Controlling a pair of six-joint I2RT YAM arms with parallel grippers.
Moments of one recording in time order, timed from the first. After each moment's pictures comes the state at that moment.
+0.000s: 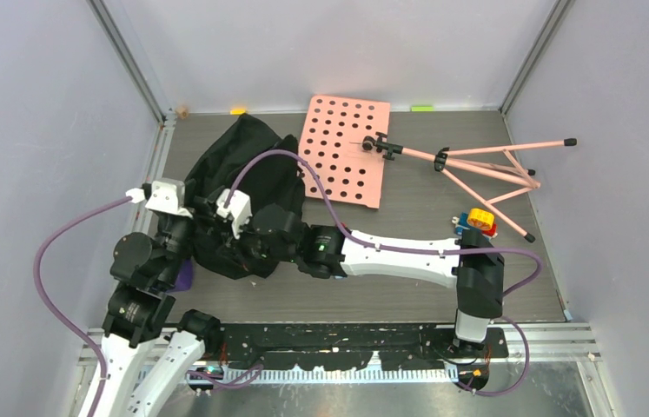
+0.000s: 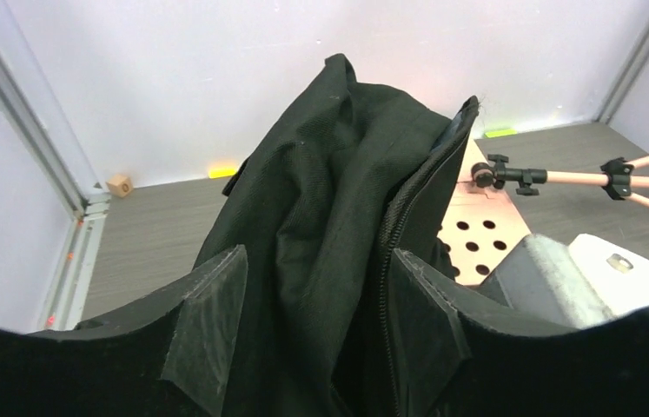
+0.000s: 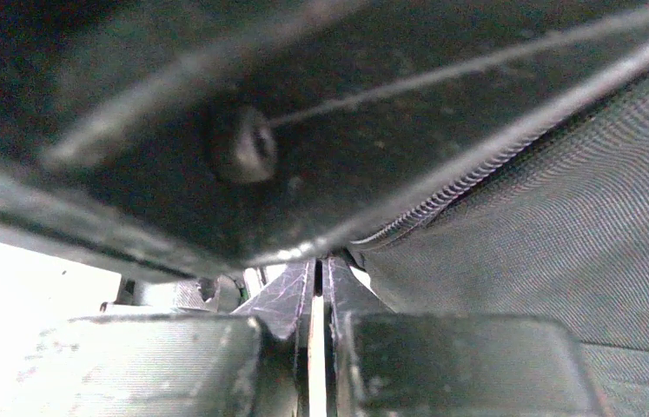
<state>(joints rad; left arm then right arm) -0.36 0.43 0.82 -0.26 -0.10 0.01 1.28 1.79 1.50 0.03 0.00 0.19</state>
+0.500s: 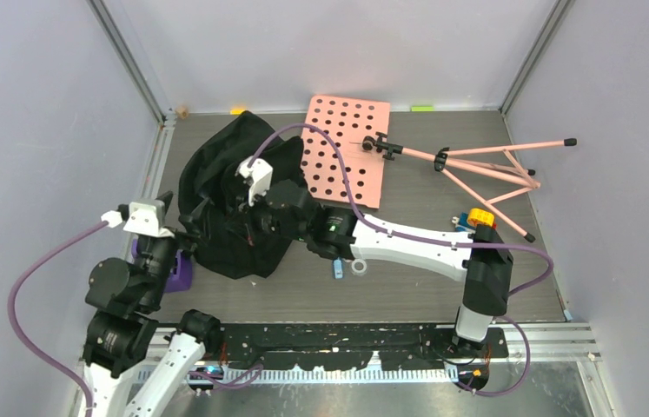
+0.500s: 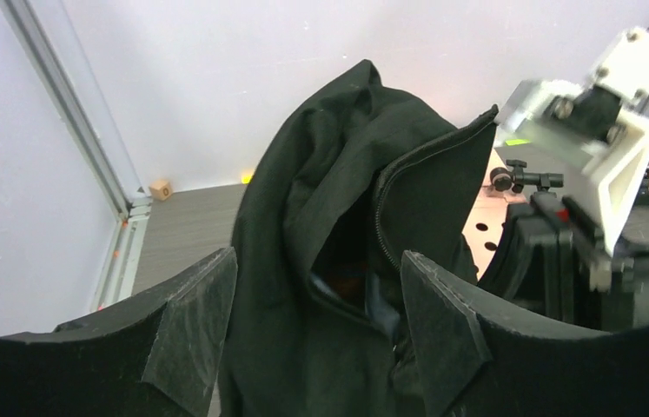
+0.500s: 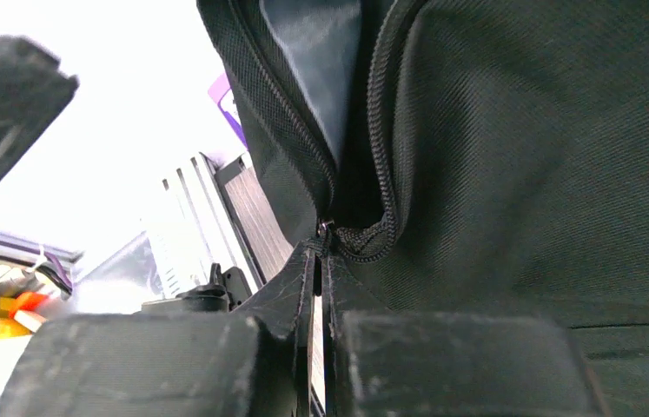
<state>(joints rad) -0.37 0.34 0.90 -0.40 -0.16 0.06 1.20 1.76 1.54 -0.01 0.05 0.39</state>
